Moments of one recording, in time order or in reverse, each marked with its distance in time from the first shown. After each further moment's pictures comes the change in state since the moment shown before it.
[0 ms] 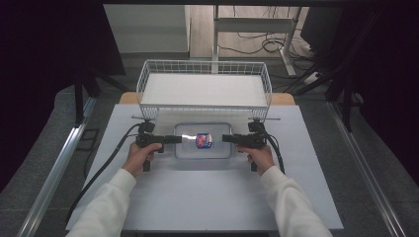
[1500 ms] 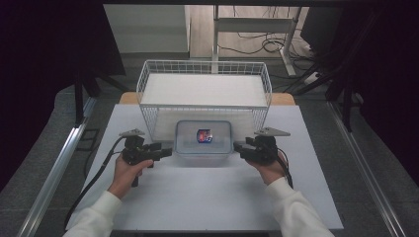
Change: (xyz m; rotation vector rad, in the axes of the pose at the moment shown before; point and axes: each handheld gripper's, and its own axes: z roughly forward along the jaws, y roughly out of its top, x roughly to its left) left arm -0.042 -0.050 -0.046 -0.050 0.212 0.214; right arm 0.041 -0.036 -0.051 -0.112 -0.289 -0.338
